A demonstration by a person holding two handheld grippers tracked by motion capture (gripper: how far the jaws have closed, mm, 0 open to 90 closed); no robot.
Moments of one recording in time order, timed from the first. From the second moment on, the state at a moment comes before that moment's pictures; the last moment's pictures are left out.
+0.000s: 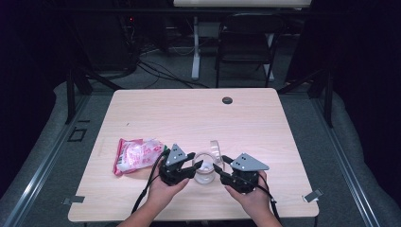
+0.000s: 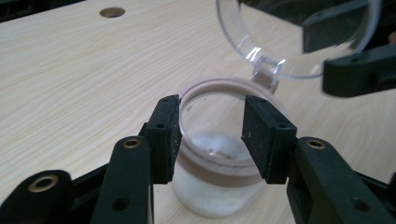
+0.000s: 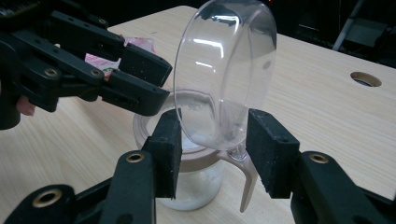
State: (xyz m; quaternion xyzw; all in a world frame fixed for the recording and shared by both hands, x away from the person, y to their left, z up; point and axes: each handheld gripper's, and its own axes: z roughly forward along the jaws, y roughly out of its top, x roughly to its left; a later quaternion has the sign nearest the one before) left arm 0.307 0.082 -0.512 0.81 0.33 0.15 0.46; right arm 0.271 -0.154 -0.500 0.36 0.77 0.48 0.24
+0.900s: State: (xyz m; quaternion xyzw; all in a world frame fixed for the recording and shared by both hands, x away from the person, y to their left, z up) left arm 0.313 0.087 -0.526 0.80 0.35 0.12 0.48; right arm 0.271 -0.166 -0.502 0.36 0.76 0.48 0.23
